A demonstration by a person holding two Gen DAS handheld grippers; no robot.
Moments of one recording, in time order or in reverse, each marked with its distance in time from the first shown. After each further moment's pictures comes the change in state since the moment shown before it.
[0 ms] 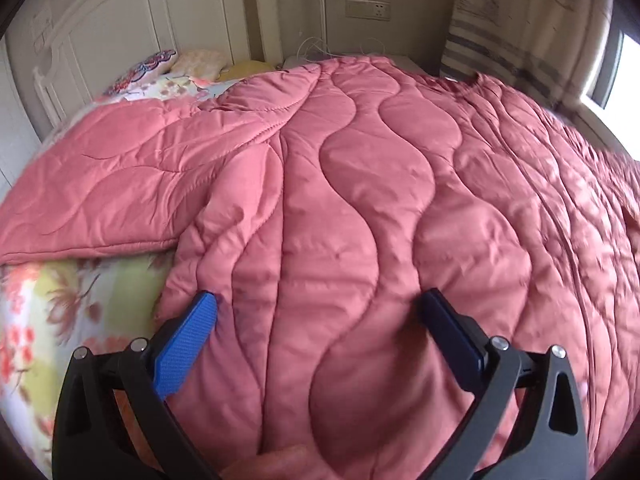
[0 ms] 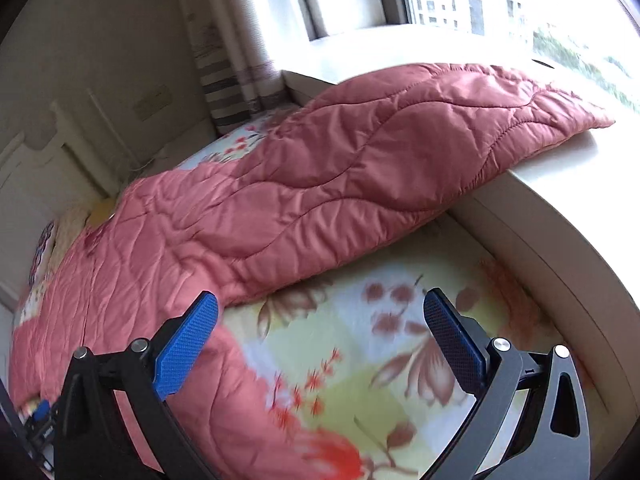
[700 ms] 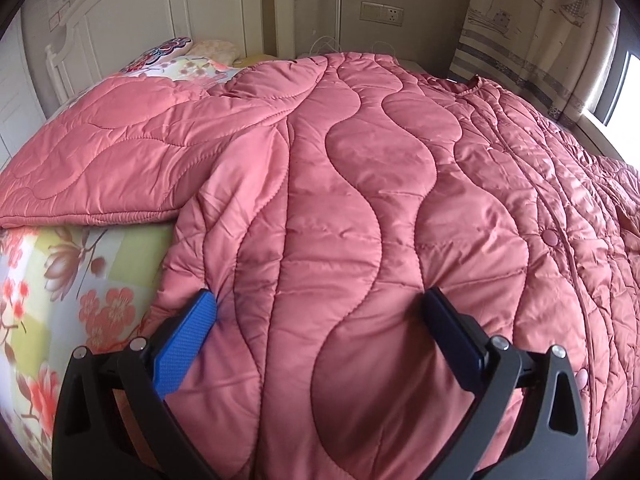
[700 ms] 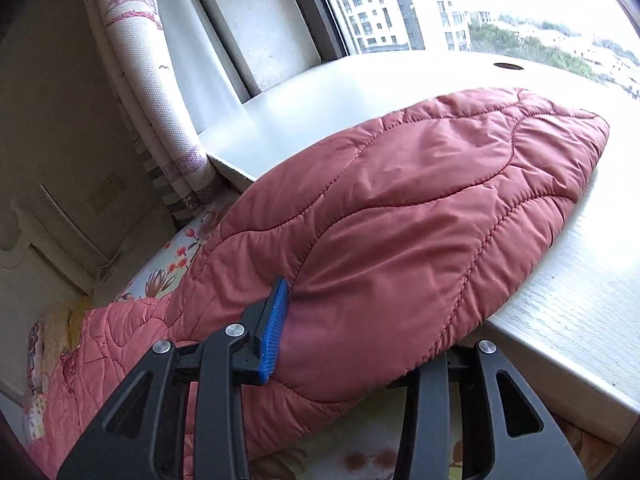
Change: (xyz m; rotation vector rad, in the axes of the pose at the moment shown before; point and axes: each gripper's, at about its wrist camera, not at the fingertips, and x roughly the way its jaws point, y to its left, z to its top) left arm -0.020 0.000 -0.025 -0.073 -0.002 -0.004; right arm 0.037 -0.041 0.069 0.214 -0.151 -0.035
